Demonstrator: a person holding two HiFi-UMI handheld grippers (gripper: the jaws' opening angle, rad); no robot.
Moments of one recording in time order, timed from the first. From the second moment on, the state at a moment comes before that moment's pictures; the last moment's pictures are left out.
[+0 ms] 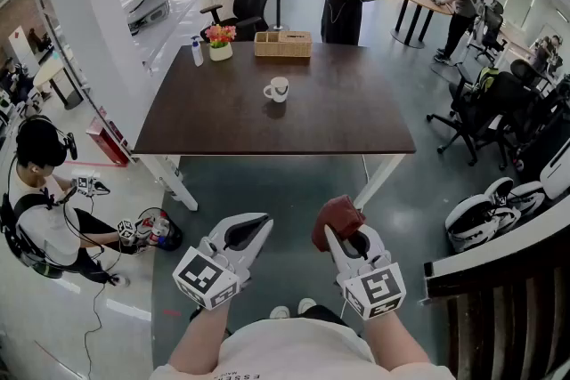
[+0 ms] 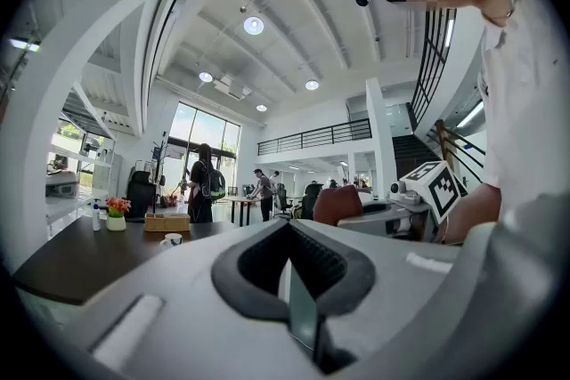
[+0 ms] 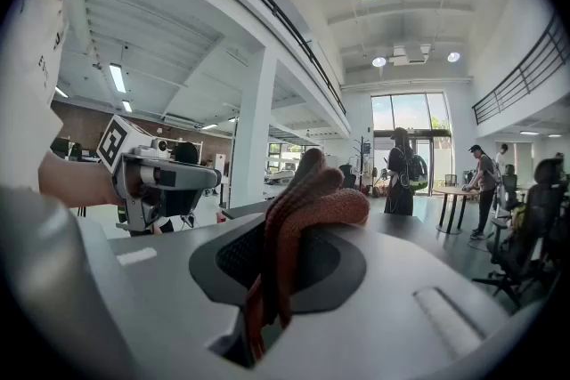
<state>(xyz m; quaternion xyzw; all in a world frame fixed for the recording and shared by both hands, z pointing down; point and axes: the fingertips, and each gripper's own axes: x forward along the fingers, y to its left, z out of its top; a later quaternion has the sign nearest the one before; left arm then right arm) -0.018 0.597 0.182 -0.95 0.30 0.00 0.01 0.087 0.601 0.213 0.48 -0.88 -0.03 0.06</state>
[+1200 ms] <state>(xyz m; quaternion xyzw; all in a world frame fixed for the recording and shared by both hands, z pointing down) -0.083 0.541 0.206 -0.95 0.32 0.00 -0.02 0.051 0.535 0.235 0.49 -0.87 0.01 0.06</state>
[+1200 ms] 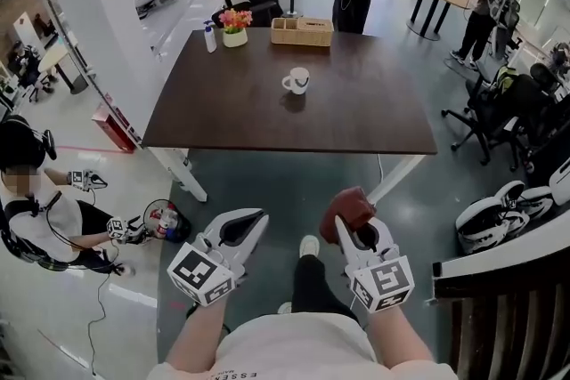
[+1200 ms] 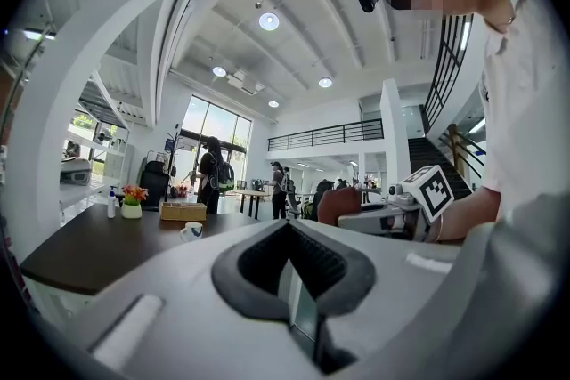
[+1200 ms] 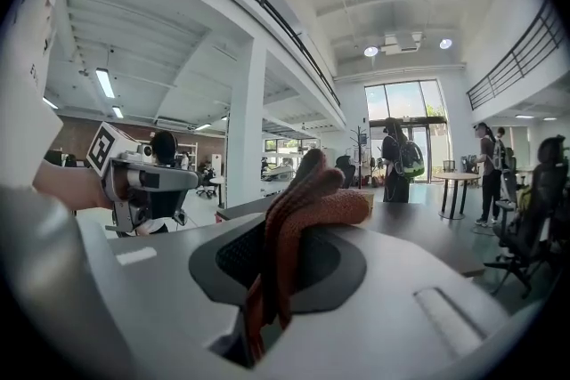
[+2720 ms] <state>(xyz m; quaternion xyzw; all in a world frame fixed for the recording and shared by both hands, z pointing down) -0.061 -0.003 0.327 -0.94 0.31 -0.09 -0.10 0.078 -0.012 0.322 0.46 -0.87 0.11 0.14</state>
